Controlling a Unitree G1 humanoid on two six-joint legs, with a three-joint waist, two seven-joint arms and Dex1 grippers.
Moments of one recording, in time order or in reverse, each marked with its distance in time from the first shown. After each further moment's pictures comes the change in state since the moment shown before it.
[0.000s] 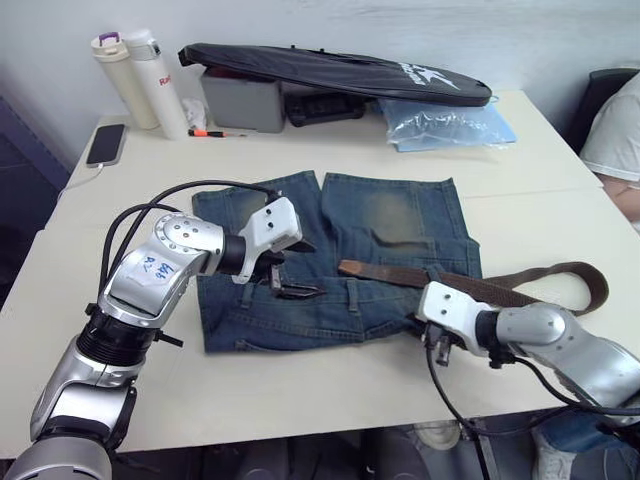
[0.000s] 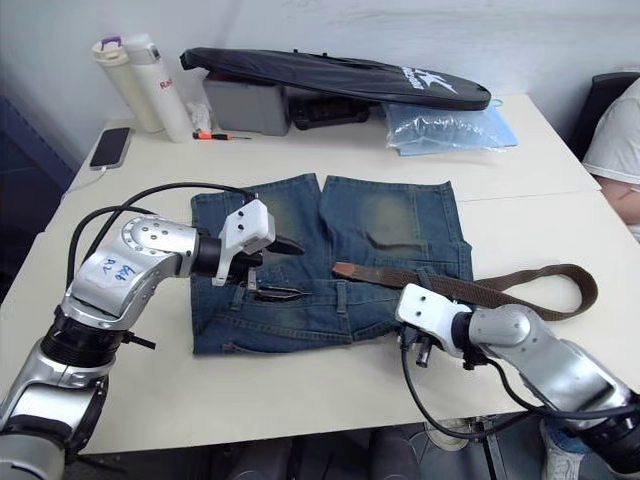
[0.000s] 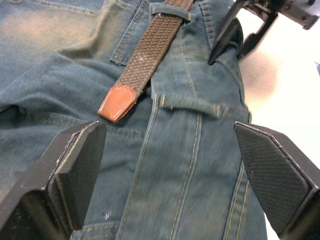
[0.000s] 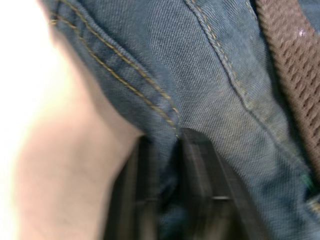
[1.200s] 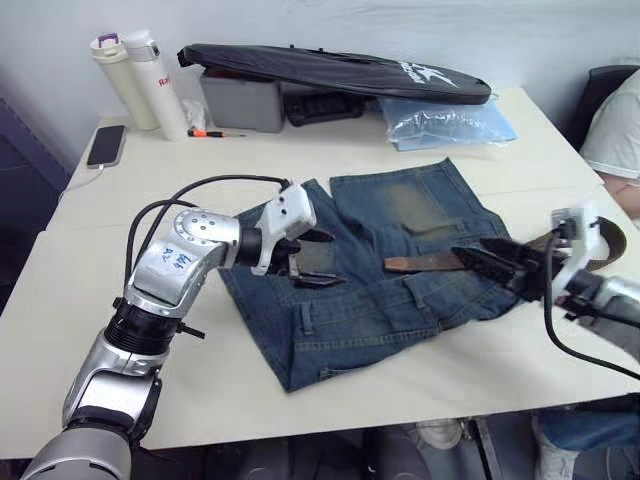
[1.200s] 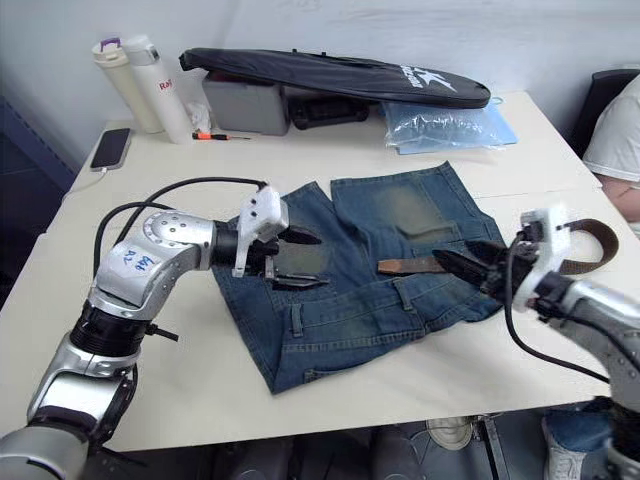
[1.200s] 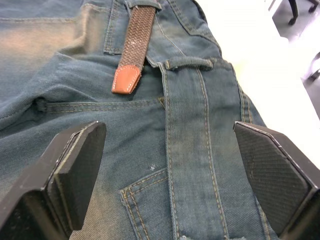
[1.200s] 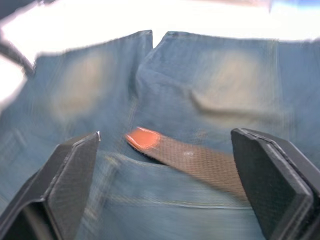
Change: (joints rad) left arm -0.047 -0.116 0.042 0.081 -0.032 -0.005 0.039; right arm 0.000 0.384 -0.773 0.162 0.822 0.493 -0.361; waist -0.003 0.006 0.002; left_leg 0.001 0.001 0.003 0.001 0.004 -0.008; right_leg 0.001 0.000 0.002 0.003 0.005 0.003
